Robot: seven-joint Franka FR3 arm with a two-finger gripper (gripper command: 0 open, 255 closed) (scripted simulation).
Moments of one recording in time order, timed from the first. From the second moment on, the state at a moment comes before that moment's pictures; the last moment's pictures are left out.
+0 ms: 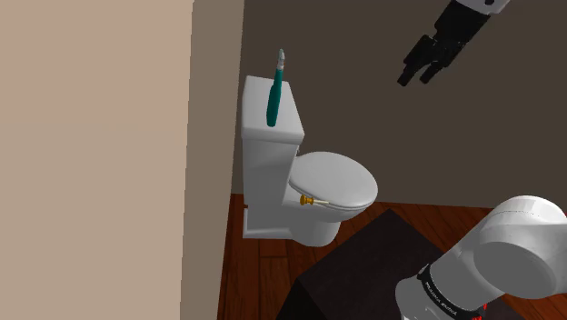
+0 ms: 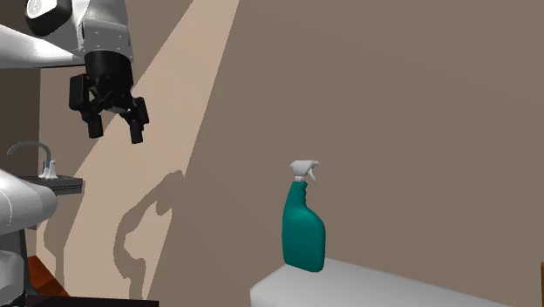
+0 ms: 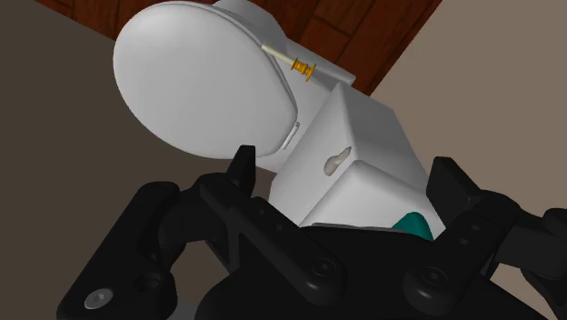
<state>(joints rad) -0.01 -0.80 -0.07 -2.28 -0.09 1.68 0.04</state>
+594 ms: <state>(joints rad) 0.00 -0.54 0.01 -2.10 -0.07 1.72 0.15</state>
